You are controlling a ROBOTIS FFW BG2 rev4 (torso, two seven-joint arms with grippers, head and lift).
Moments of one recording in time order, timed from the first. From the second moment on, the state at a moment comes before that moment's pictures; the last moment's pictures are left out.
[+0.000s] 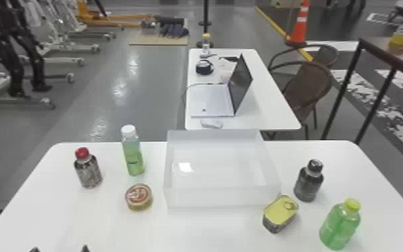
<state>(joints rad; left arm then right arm) 0.45 0.00 0.24 -1.65 0.13 -0.30 -0.22 0.56 -0.04 0.08 -1.76 0.05 -0.25 -0.03</state>
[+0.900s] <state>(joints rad) 0.15 0.00 0.25 -1.44 0.08 -0.17 -0.27 0.55 -0.04 0.09 -1.75 0.04 -0.24 -0.03</state>
